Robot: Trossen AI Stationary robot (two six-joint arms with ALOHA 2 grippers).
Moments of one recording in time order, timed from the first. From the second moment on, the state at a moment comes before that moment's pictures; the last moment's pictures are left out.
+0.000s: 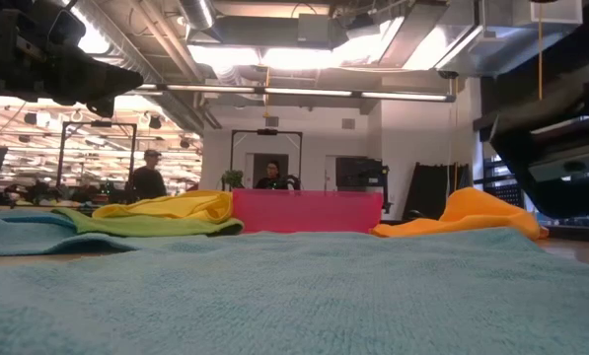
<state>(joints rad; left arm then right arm) 0.02 0.00 0.01 0.02 -0.06 -0.01 0.74 1.99 1.05 0.12 -0.05 0.22</state>
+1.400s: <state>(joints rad) 0.02 0.00 0.01 0.23 -0.11 -0.41 0.58 1.72 0.92 0.04 0.00 0.18</state>
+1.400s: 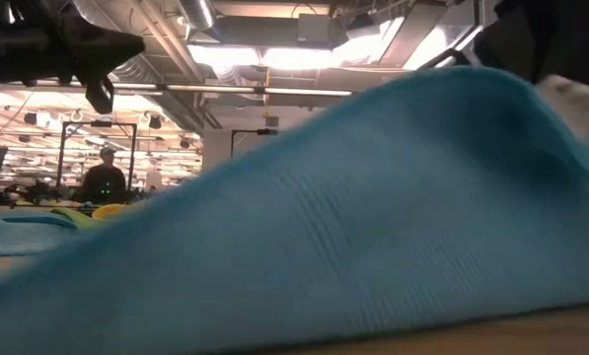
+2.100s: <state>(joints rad) -0.25 0.44 0.13 0.42 0.00 0.02 0.57 1.45 0.70 0.11 0.38 0.35</state>
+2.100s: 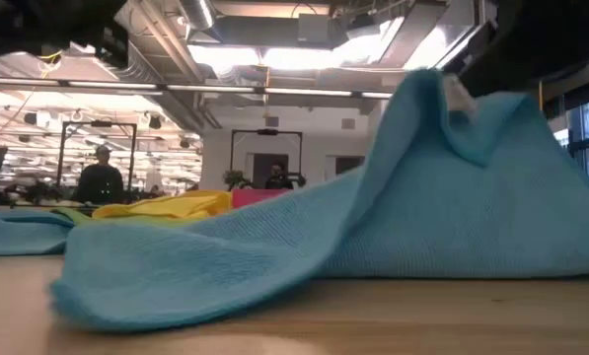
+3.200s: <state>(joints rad) -0.36 1.32 0.74 0.52 -0.01 -0.08 0.53 1.42 0.68 0.09 0.35 0.41</state>
